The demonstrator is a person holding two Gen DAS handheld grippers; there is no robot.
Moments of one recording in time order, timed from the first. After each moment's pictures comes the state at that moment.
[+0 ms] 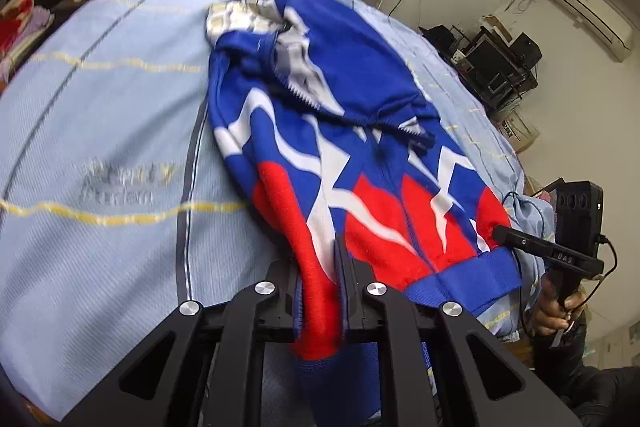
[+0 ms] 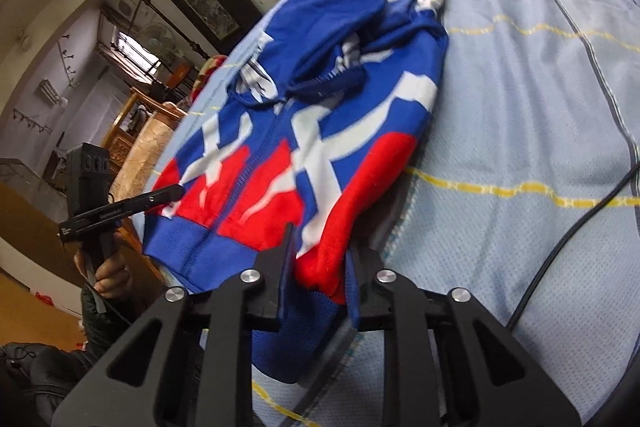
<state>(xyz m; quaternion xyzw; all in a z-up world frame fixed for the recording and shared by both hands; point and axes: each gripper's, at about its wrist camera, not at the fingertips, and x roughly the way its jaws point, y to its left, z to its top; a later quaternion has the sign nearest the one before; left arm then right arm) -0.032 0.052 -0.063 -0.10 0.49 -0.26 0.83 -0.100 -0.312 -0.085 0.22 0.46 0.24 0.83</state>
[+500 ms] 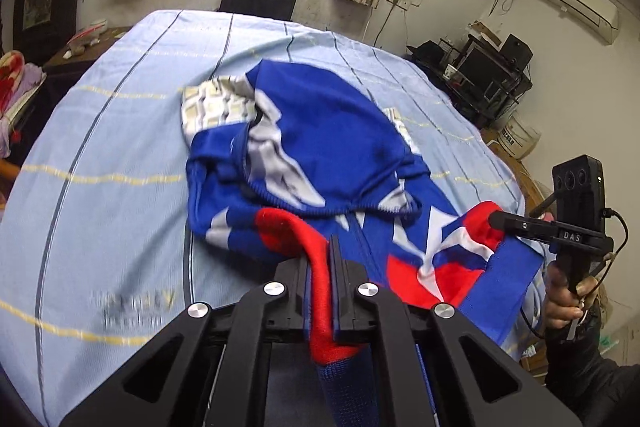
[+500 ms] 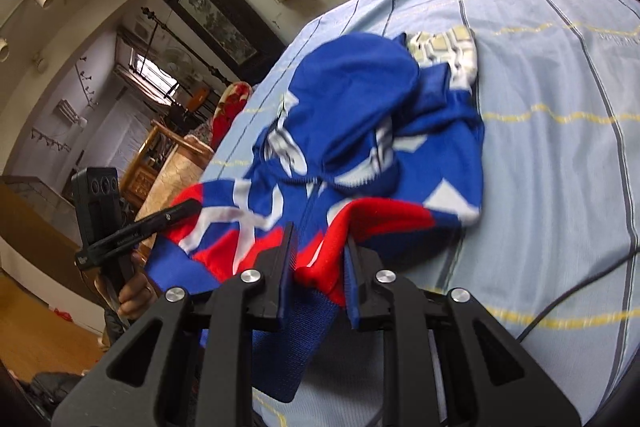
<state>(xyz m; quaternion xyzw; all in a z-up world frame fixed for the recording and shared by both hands) 0.015 0.027 -0.007 -0.07 0.44 -0.27 0.86 -0.040 -0.317 -0.038 0.25 0.43 0.25 0.83</state>
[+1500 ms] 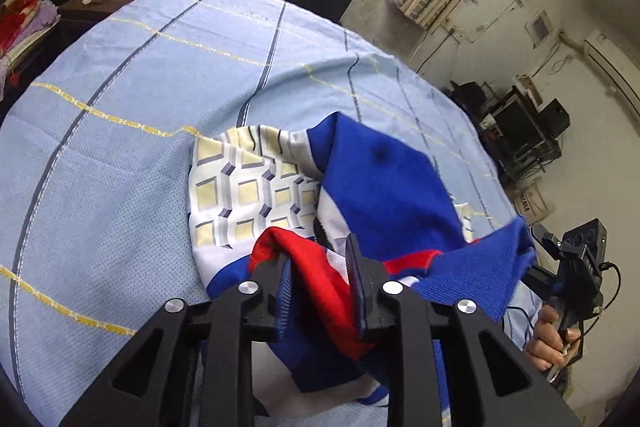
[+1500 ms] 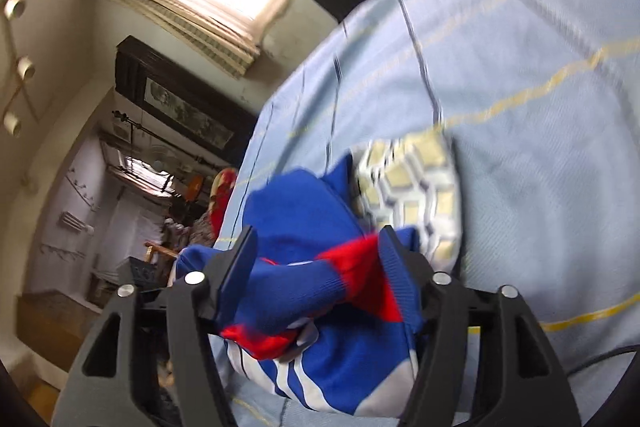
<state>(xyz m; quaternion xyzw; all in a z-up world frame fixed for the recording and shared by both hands) 0.184 0.040 -0.043 -0.17 0.47 -0.22 0.84 0.123 -0.373 -0.058 0.39 0.36 0.18 0.83</state>
